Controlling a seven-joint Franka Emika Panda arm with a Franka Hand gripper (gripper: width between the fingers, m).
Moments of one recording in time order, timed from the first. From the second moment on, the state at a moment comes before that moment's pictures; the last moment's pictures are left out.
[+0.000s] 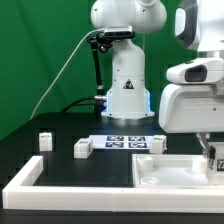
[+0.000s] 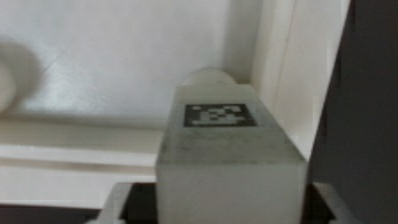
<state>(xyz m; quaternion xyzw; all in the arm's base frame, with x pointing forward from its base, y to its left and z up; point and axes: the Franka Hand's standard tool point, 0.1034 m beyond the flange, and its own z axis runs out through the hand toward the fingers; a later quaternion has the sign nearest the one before) 0.627 0.121 0.073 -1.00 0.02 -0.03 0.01</state>
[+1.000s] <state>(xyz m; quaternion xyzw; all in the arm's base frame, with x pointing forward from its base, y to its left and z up) 0.622 0.111 0.073 -0.78 0.62 -0.04 0.05</state>
